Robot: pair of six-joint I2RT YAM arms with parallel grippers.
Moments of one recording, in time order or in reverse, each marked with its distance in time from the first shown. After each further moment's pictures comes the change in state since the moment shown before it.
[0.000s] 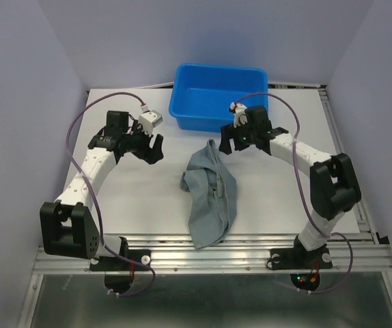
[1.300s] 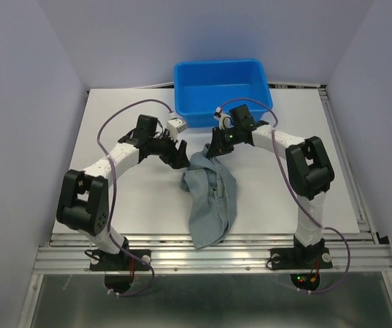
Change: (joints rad) left arm -0.180 0.226 -0.021 0.242 0.171 -0.148; right arm 0.017 0.348 0.281 -0.120 -0.365 0.246
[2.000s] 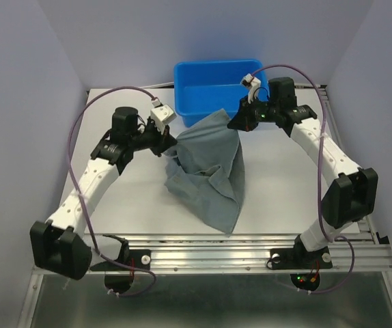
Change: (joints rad) left arm 0.042 -0.275 0.043 -0.049 -0.060 0.016; right arm -0.136 -0.393 0.058 -0.149 0.021 -0.303
